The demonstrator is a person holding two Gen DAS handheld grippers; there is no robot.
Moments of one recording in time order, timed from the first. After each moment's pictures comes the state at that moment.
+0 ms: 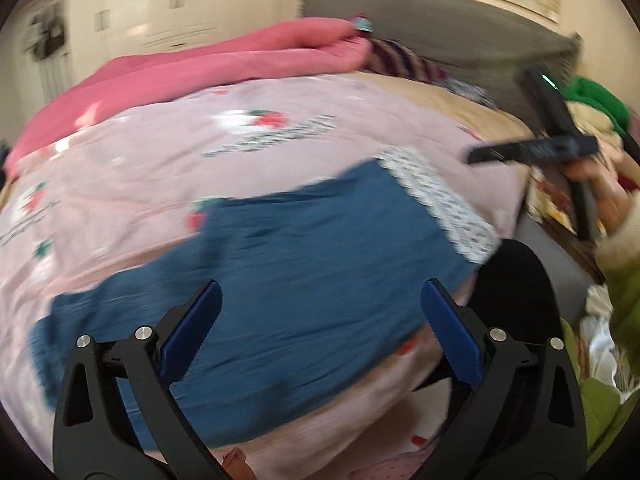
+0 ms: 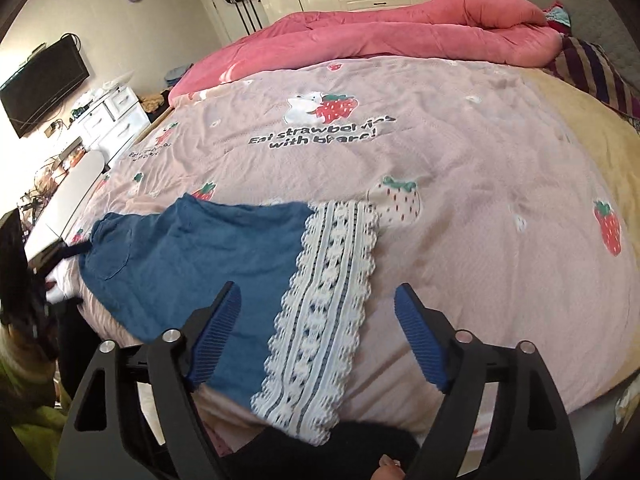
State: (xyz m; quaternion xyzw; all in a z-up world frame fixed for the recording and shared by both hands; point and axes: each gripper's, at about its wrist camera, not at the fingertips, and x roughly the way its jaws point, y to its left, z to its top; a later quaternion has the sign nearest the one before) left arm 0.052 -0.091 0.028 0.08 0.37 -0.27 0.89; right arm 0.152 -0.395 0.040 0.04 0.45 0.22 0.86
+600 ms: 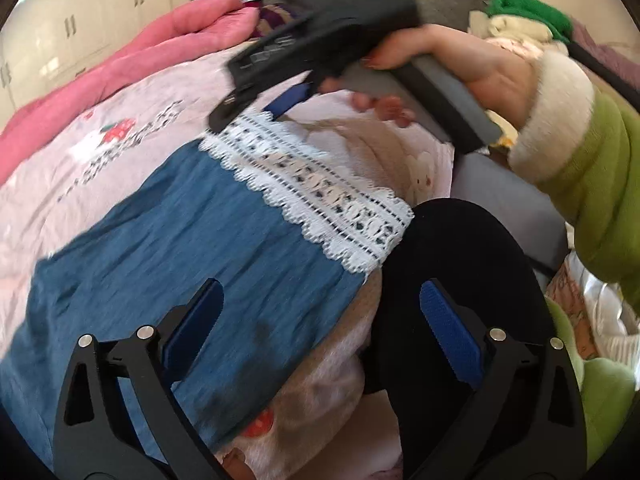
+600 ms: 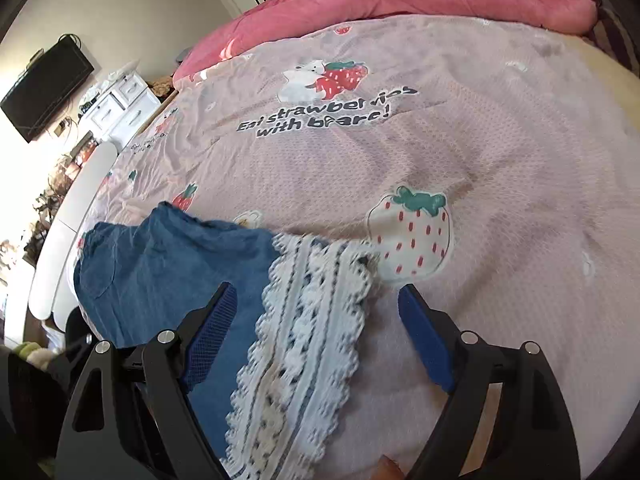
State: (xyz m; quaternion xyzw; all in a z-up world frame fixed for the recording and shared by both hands) left arm 0.046 -0.242 -0.030 0.18 0.38 -0.38 0.83; right arm 0.242 -0.391 -0.009 0.08 0.50 0.28 0.81
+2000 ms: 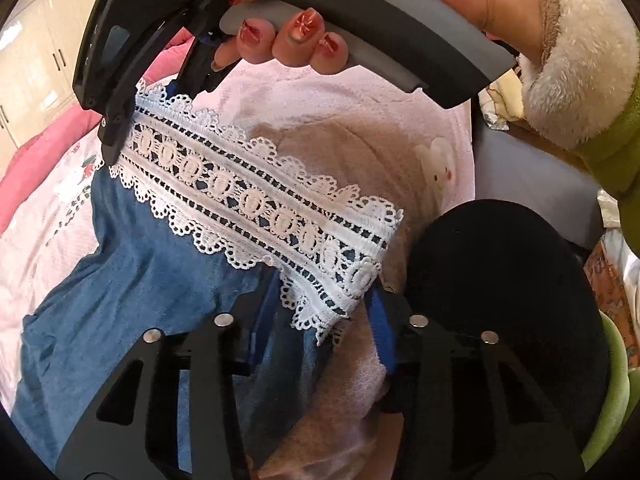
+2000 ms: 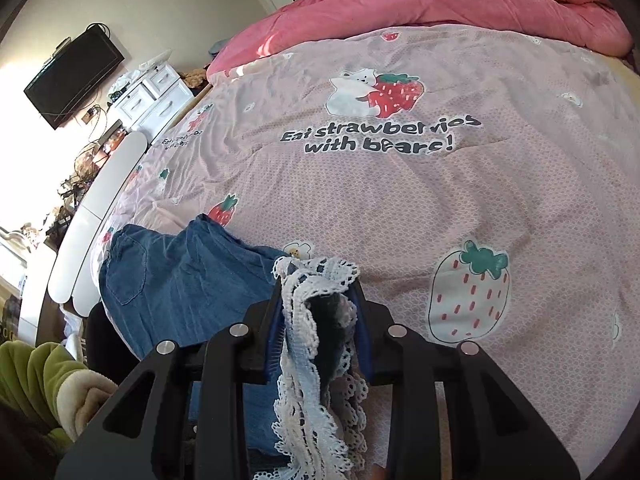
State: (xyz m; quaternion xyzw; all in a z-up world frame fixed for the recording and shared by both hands) left arm 0.055 -0.287 -0.052 0.24 0.36 -0.36 0.83; right arm 0.255 -0.354 0.017 0.06 0.50 0.33 0.80
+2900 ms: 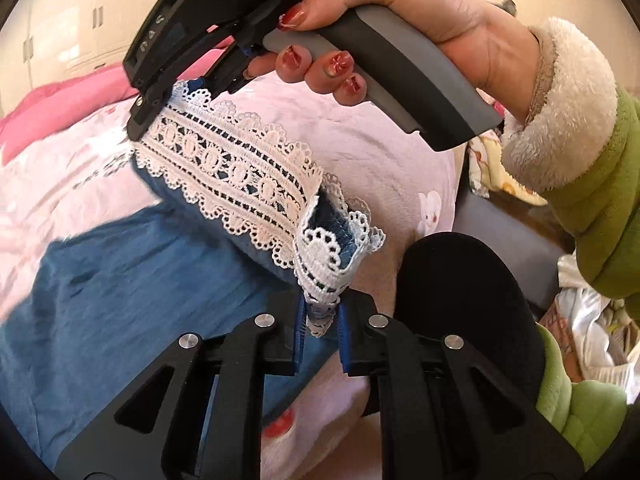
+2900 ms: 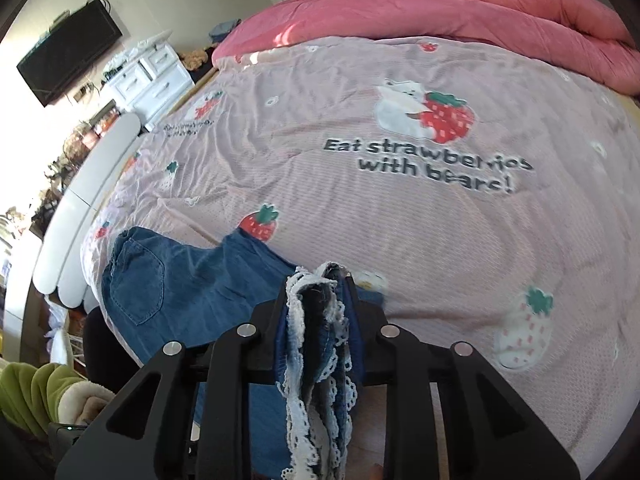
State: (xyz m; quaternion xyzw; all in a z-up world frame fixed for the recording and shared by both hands) left arm 0.047 -0.187 -0.013 0.09 0.35 -0.37 0.86; right arm 0.255 -0.254 0.055 0.00 0.51 0.31 0.80
